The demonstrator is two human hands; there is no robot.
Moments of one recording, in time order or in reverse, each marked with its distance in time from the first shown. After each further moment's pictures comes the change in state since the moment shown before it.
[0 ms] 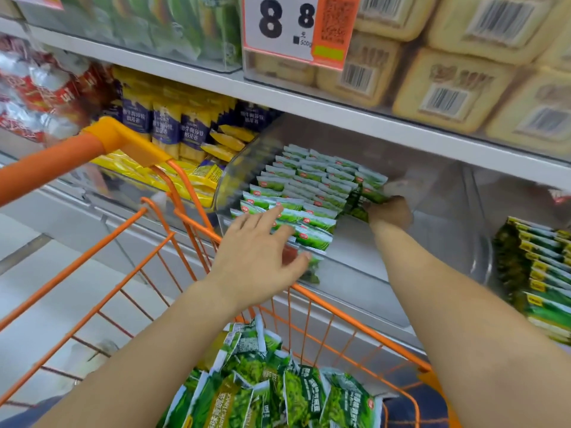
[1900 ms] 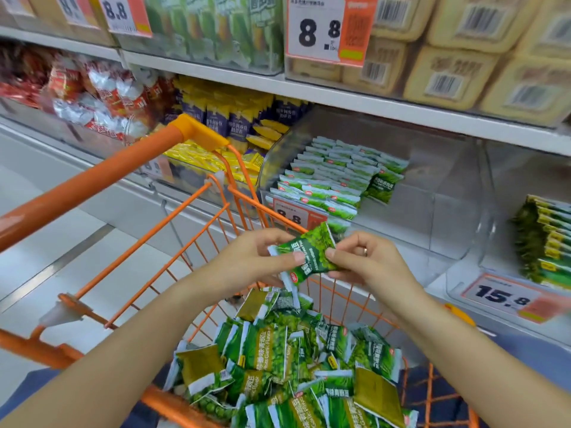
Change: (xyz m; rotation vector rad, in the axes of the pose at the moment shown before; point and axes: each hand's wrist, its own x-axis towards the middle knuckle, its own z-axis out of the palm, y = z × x) left_hand -0.094 -0.013 -0.049 -1.175 -0.320 -0.277; right_hand -0.241 0.020 -0.082 0.736 -0.836 -0.215
